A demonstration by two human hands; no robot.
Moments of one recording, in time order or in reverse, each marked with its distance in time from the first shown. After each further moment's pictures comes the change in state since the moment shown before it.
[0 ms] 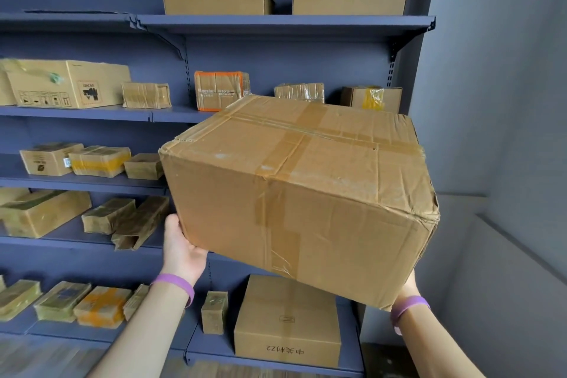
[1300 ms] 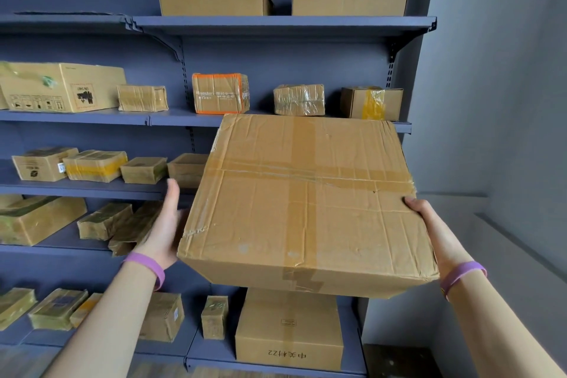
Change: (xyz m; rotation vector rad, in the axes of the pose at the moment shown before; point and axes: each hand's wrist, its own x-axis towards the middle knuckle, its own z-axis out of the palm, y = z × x) left_hand 0.027 0.057 -0.009 0.611 -0.272 -0.182; right_hand 0.012 -0.088 -0.002 -0.260 -0.310 -0.109
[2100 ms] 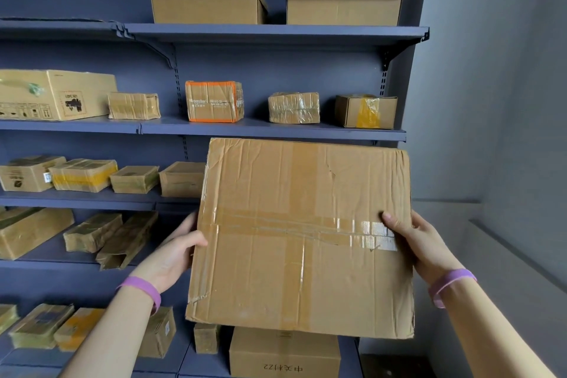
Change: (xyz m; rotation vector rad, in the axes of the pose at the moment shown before) left_hand 0.006 -0.013 0.007 0.155 -0.169 0.196; right_hand 0.019 0.008 0.010 -0.169 0.046 -0.153
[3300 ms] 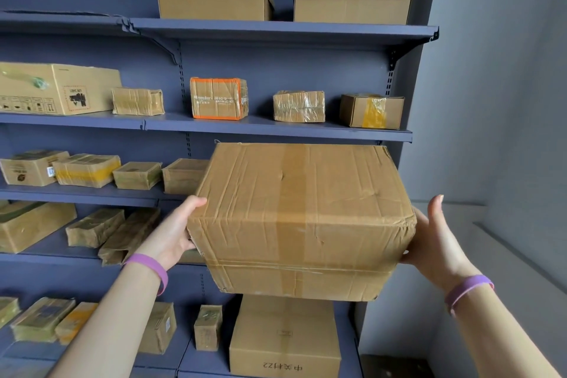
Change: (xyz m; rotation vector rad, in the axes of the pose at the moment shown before) left_hand 0.015 0.029 0.003 -0.140 0.189 -0.089; right_hand 0.012 0.003 -0.007 0.065 -0.185 0.159
